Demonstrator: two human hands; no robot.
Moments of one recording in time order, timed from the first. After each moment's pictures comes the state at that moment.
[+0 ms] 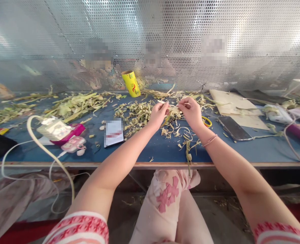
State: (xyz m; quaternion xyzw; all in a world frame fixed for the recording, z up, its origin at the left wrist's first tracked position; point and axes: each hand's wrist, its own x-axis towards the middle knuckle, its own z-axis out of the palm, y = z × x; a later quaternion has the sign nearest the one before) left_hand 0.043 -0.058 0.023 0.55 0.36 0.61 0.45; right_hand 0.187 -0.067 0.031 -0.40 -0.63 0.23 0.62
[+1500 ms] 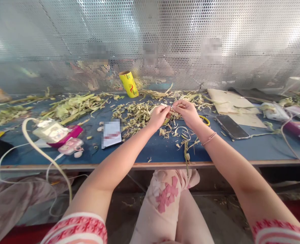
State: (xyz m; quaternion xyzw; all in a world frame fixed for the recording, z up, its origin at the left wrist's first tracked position) left_hand 0.043 -0.062 0.021 0.64 0.35 0.53 0.43; right_hand 0.185 -0.073 0.035 -0.35 -0.62 0.39 0.59
